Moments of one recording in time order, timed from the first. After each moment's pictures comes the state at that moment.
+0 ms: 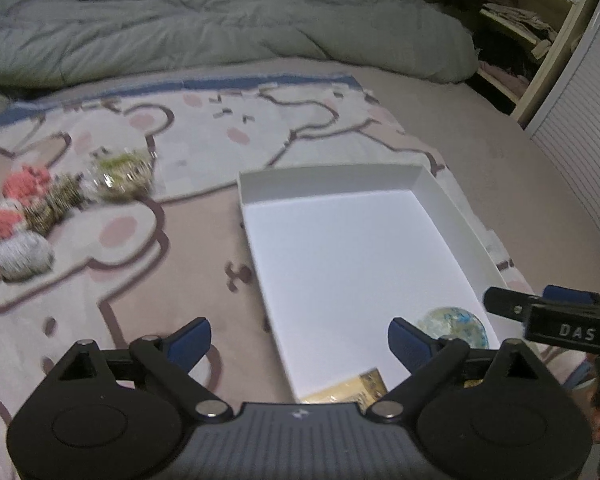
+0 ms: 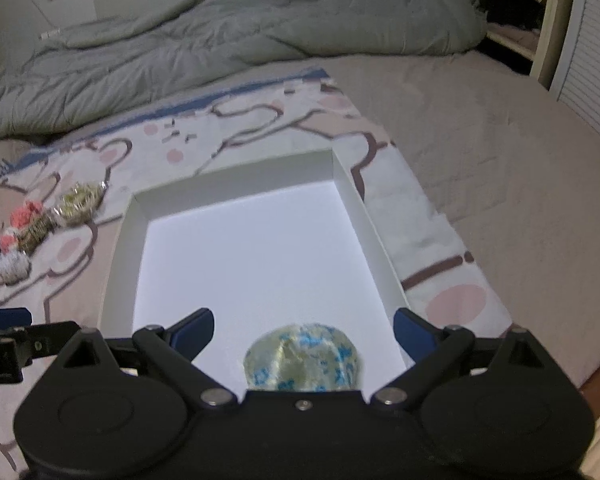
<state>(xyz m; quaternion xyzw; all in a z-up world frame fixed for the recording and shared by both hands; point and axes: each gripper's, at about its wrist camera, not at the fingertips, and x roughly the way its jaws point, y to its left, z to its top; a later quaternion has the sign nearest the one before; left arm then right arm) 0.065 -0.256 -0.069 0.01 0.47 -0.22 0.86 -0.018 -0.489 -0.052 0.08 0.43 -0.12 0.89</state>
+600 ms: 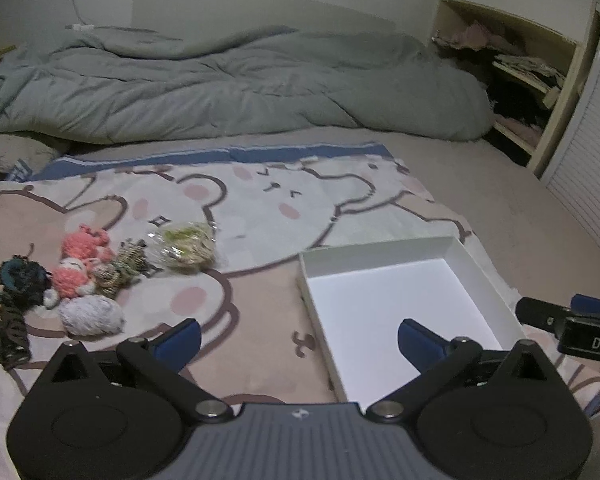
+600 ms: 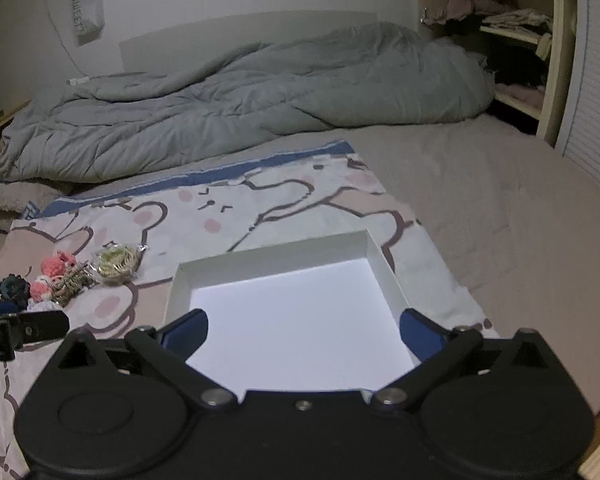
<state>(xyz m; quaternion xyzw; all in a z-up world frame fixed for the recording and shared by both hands) 0.072 -0.202 -0.025 0.01 0.39 -0.19 0.90 -0.014 -0.451 -0.009 0.07 0.34 -0.11 0.93</state>
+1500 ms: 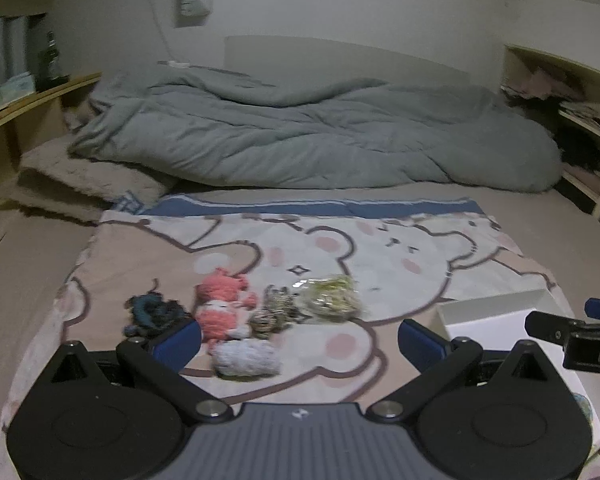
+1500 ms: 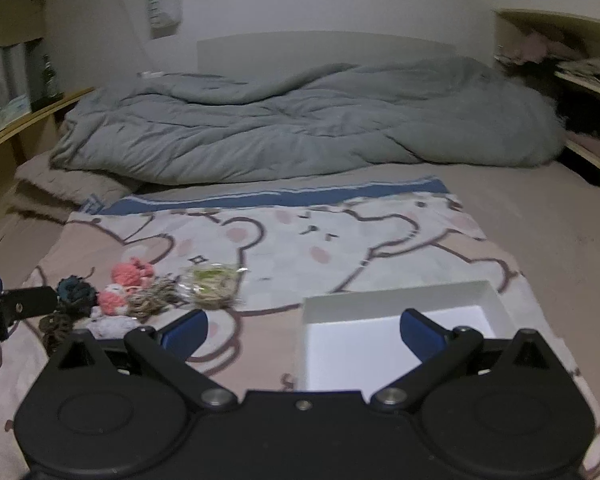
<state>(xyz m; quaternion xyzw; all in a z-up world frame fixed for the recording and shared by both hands) 0.082 -0.069 0.014 0.01 0.33 -0.08 0.94 0.036 -0.320 0.012 0.03 0.32 -0.03 0.95</state>
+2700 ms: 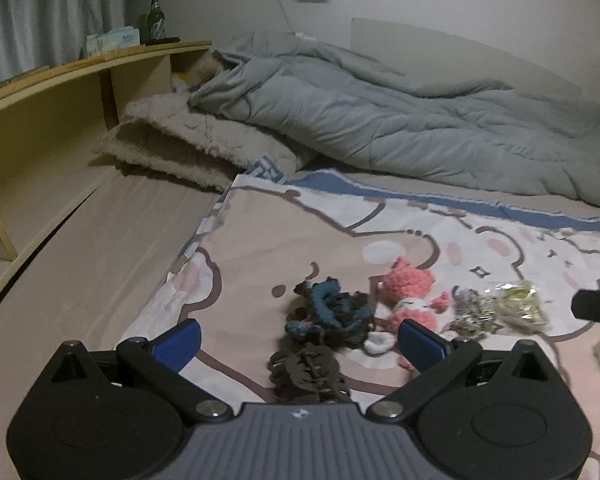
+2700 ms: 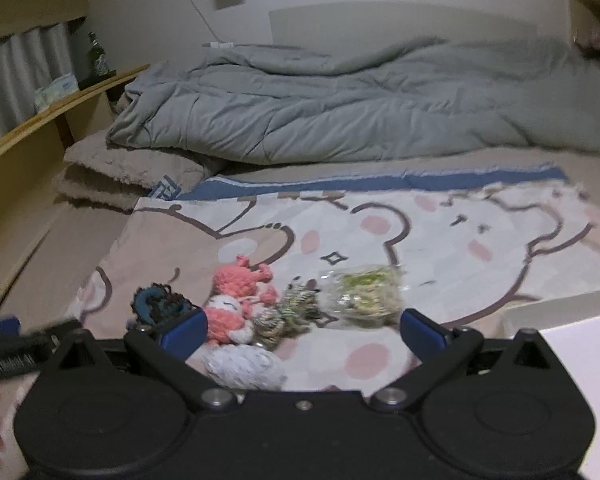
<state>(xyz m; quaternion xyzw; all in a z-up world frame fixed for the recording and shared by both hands) 0.153 0.079 -0.059 0.00 0.34 0.05 0.94 0.142 -0.170 -0.038 0.08 0.34 0.05 0.93</state>
